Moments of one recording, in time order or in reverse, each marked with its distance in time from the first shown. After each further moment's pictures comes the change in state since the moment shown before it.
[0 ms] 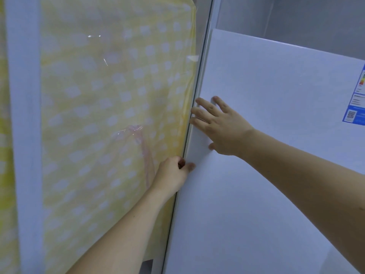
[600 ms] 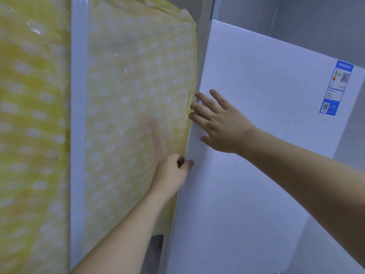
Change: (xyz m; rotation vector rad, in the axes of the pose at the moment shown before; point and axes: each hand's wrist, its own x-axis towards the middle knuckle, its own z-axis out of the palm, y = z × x) left_hand -0.155 0.077 0.003 0.054 0.187 -0.006; right_hand -0.108 -0.001 -0.070 0.041 0.427 -0.014
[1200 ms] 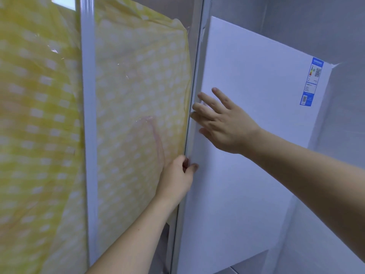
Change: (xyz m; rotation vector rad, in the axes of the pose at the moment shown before) left_hand -0.094 0.049 0.003 0.015 0.016 0.033; right_hand -0.061 0.006 -0.073 0.047 0.177 0.030
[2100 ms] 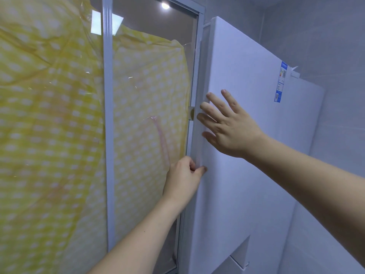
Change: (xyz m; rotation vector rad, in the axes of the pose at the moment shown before) left_hand -0.168 0.134 0.067 0.175 0.157 -0.027; right_hand -0.143 0.036 -0.131 0.045 0.200 0.087
